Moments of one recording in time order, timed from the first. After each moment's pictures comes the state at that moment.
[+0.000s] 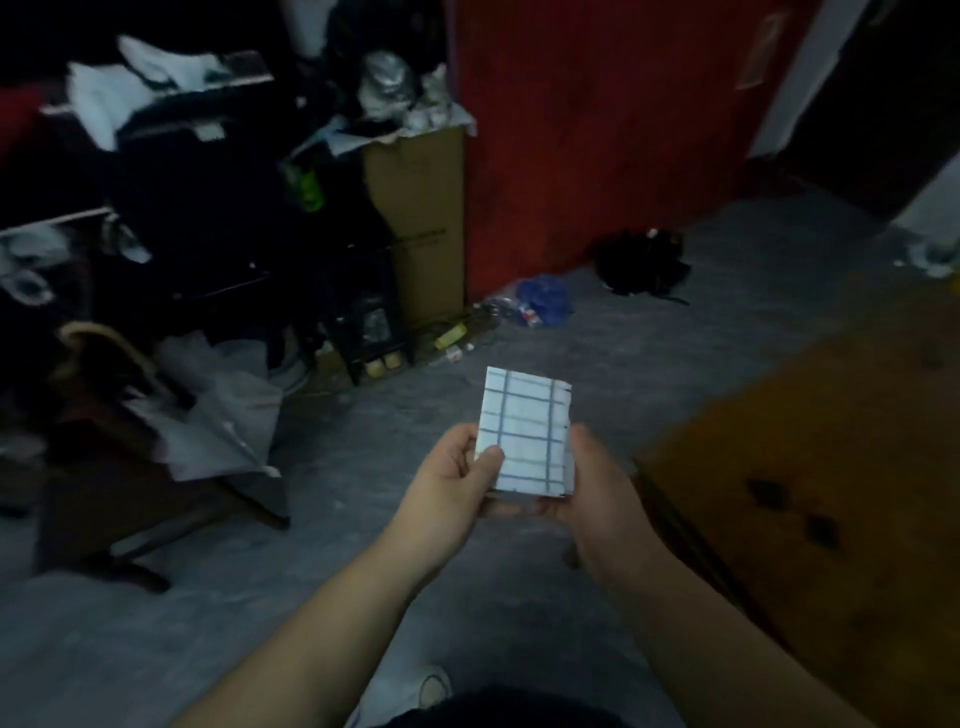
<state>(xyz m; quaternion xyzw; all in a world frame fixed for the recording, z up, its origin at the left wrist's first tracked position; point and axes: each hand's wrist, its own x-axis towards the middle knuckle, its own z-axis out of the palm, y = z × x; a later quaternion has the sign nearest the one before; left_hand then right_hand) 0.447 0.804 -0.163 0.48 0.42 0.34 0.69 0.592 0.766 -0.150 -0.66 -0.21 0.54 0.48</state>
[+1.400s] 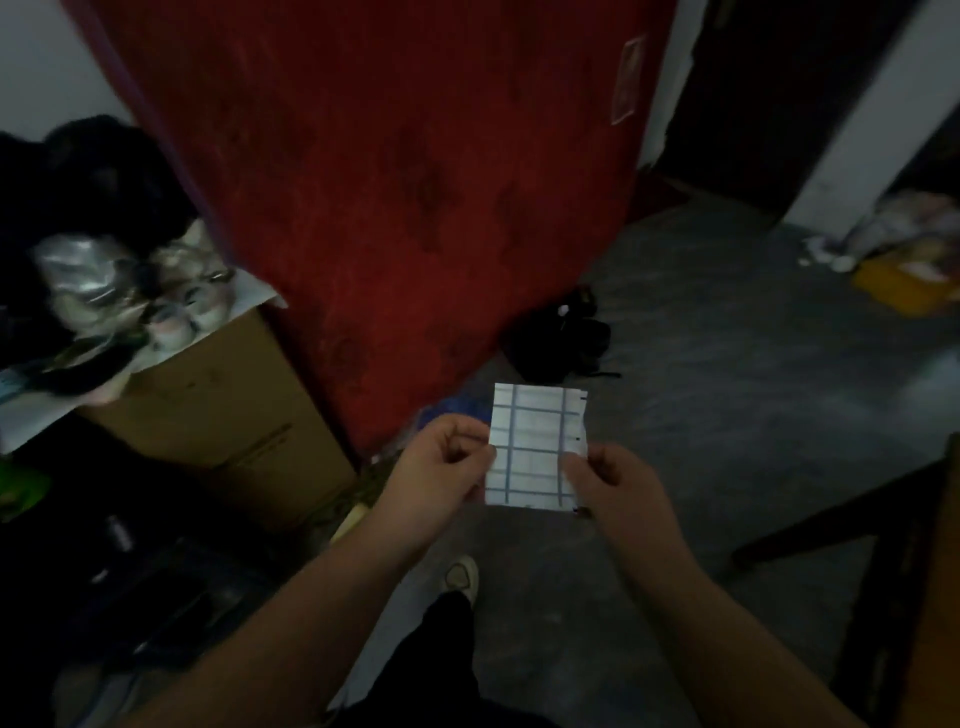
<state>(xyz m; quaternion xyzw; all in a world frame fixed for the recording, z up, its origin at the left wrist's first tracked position) 0.879 1.443 -0.162 0.62 0.39 0.20 0.65 1.023 1.315 -0.162 -0.77 -0.22 0.34 0.48</state>
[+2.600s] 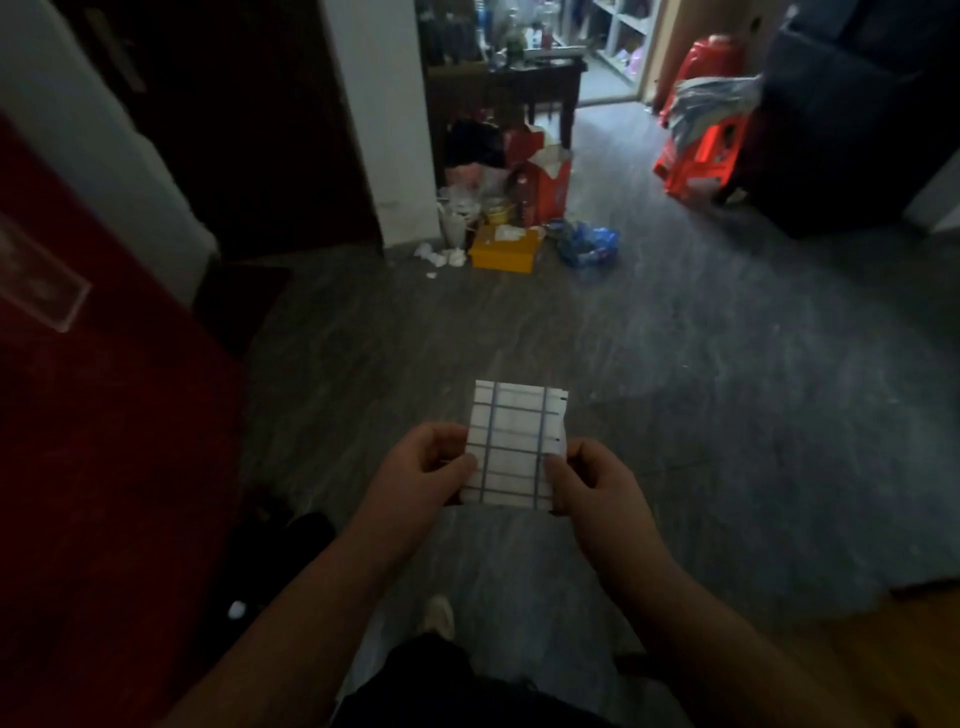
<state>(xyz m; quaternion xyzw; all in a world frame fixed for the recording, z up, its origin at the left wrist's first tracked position) 1.814 1.556 -0.165 0.71 0.11 -0.09 0.69 1.797 1.369 -0.170 -0.74 0.13 0.07 0.66</state>
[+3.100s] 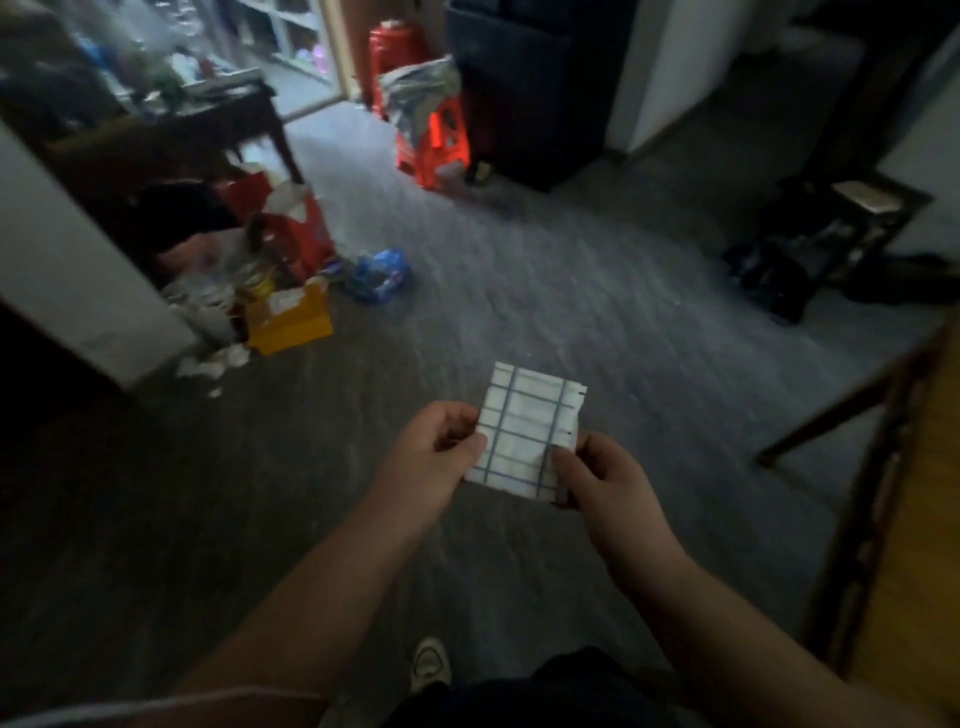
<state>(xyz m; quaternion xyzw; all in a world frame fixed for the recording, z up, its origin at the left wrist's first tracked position) 2.170 1.405 -0.169 0.74 -0.15 -0.28 0.59 2.038 1.273 -0.168 -0.66 0.38 -0.12 0.64</state>
